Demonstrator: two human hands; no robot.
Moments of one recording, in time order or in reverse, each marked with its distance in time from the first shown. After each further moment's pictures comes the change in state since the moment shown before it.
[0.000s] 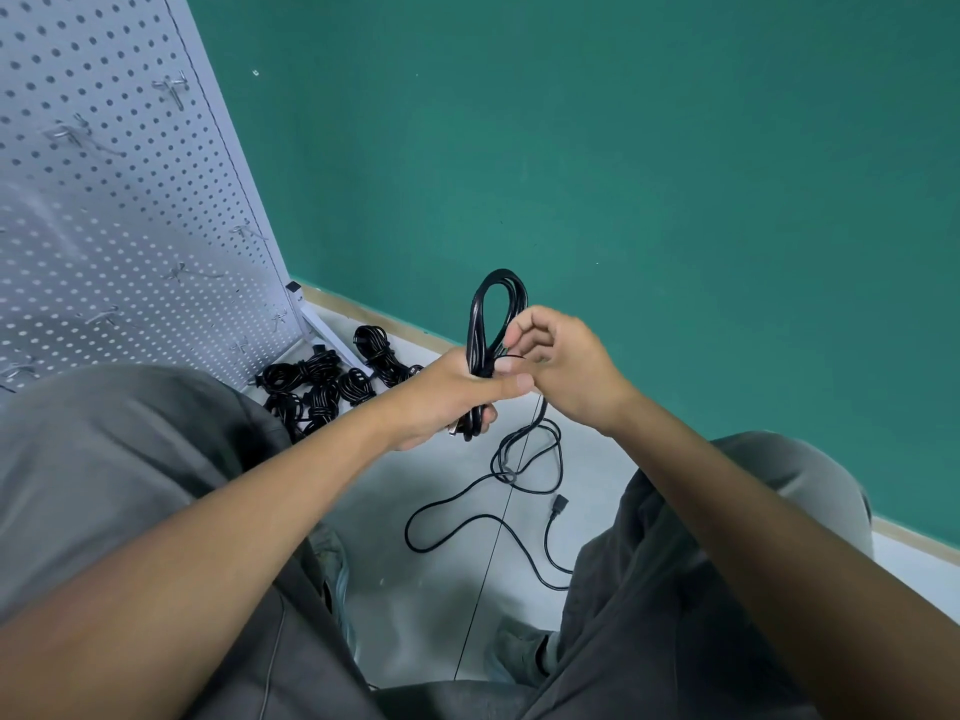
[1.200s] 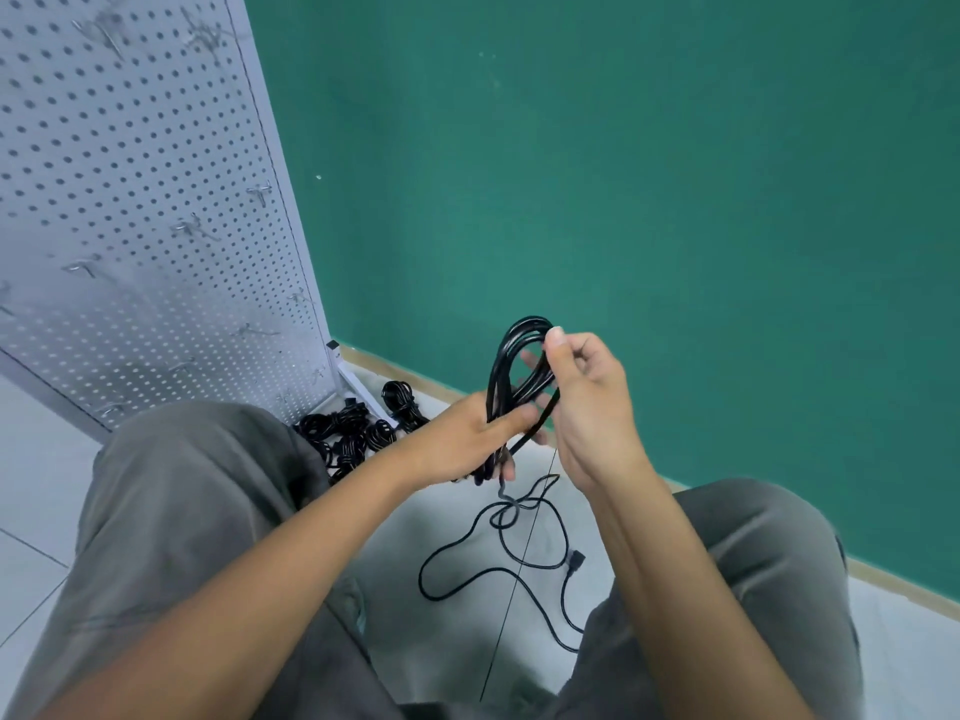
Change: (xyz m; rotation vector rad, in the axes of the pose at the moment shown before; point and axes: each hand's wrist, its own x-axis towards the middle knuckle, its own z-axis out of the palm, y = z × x) left_hand -0.048 0.037 0.029 0.337 0.040 0.131; right_hand -0.060 -0.071 0.021 0.607 0.422 0.043
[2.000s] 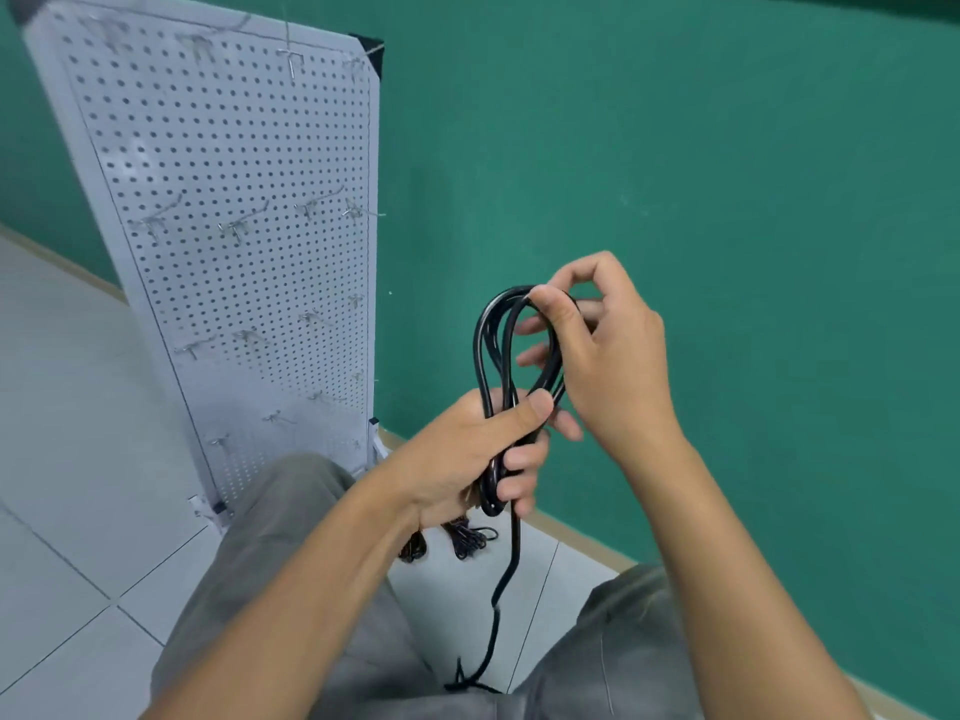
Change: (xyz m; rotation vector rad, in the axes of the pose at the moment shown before) left_hand -0.172 0.147 0.032 -0.613 -0.011 0.246; right_hand -0.155 -0.162 0.022 -0.463 -0.205 -0.762
